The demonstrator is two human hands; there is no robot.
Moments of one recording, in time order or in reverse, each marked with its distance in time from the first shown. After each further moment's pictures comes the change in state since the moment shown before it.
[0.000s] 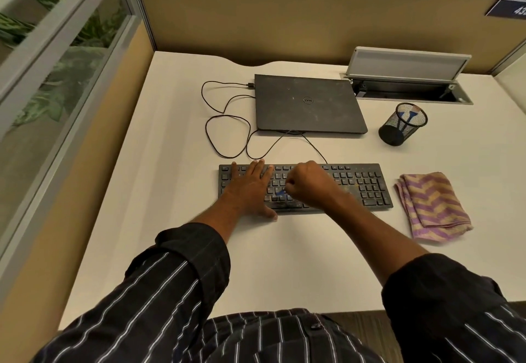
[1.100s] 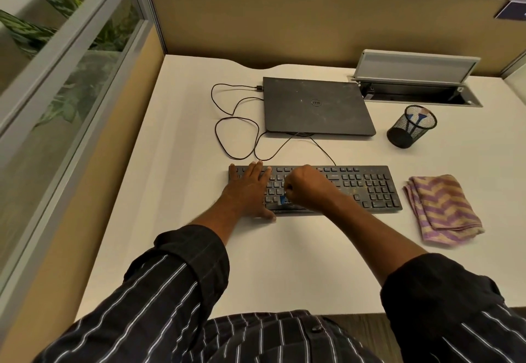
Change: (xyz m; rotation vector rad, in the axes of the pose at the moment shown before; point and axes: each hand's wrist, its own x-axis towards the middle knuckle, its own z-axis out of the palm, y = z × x) left_hand -0.012 -0.021 0.002 0.011 -0.006 -0.029; right_hand 0.007 -0.016 0.011 -0.033 -0.027 -0.085
